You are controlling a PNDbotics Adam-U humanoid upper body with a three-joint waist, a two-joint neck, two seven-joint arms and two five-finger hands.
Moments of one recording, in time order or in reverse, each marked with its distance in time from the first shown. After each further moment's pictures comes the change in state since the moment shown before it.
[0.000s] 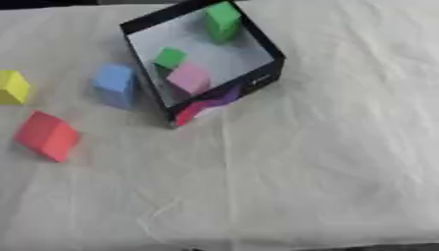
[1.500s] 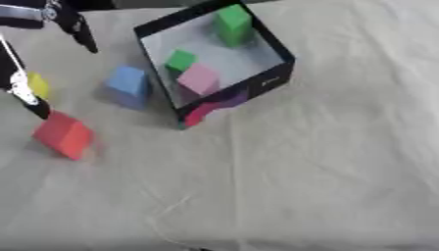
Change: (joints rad) left arm -0.189 0.181 -0.287 0.090 -0.339 -0.111 -0.770; right arm 0.109 0.126 -0.114 0.083 -0.151 -0.010 -0.110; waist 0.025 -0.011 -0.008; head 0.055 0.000
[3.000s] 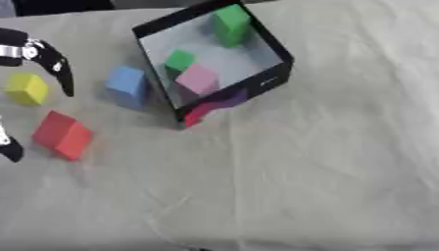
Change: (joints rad) left arm 0.213 0.108 0.072 -0.157 0.126 0.059 -0.029; right arm 0.003 0.006 0.006 0.009 0.007 0.013 -0.003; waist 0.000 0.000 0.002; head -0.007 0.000
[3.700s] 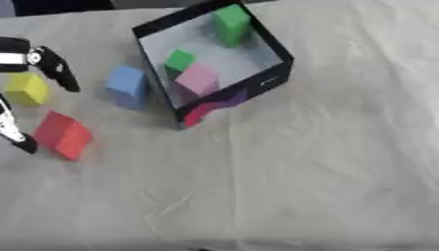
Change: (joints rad) left arm 0.018 -0.018 -0.049 0.081 -0.033 0.015 0.157; right arm 0.000 0.000 0.000 0.006 0.000 0.004 0.002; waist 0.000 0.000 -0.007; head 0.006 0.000
